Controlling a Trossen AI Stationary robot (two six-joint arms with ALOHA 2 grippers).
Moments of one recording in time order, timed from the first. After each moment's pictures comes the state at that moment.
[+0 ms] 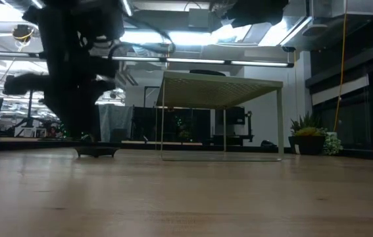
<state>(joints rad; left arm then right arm) -0.09 1.41 0.76 -0.66 -0.20 0.18 0.15 1.21 1.06 -0.33 0.55 0.13</state>
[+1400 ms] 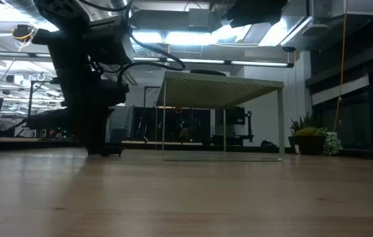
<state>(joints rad) -0.05 1.56 0.73 -0.51 -0.40 0.30 0.13 1.21 1.06 -0.31 0.56 0.10</state>
